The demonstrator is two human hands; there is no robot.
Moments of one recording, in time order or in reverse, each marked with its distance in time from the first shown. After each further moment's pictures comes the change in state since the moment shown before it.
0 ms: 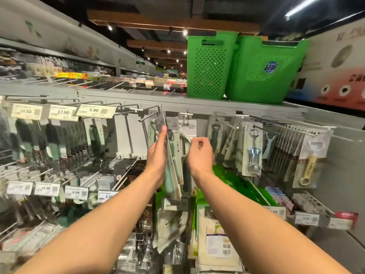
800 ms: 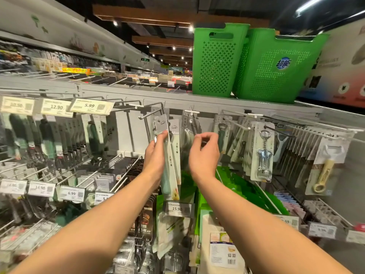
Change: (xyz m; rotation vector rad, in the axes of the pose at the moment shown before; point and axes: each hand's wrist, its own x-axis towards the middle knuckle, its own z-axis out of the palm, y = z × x) left_hand 0.045 -0.024 -0.014 0.118 0.107 0.016; right_hand 0.020 0.015 0.018 -0.078 0.133 -0.146
